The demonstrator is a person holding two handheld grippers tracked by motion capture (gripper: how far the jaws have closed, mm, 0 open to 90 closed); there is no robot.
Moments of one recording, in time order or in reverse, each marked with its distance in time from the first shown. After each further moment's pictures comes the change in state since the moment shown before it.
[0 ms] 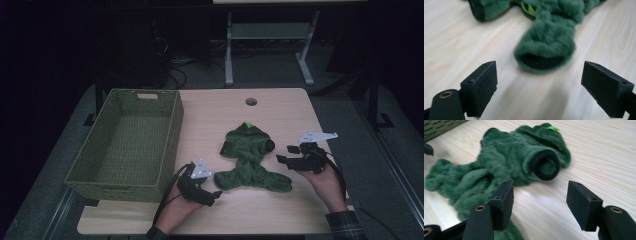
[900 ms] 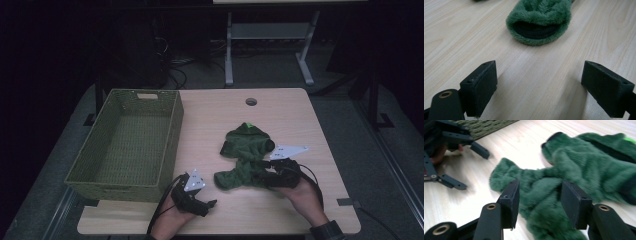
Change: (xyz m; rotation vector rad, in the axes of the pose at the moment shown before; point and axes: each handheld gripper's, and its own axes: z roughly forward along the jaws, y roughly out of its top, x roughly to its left) left arm -0.005 -0.028 -0.003 -0.016 0.013 0.018; right arm 0.084 0.006 0.019 0.003 0.174 -0.130
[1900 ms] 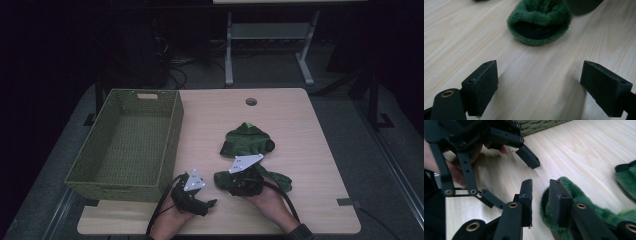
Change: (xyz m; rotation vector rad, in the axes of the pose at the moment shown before) left arm 0.000 0.000 0.000 -0.007 -0.001 -0.009; right arm 0.063 0.022 0.068 0.062 0.158 -0.147
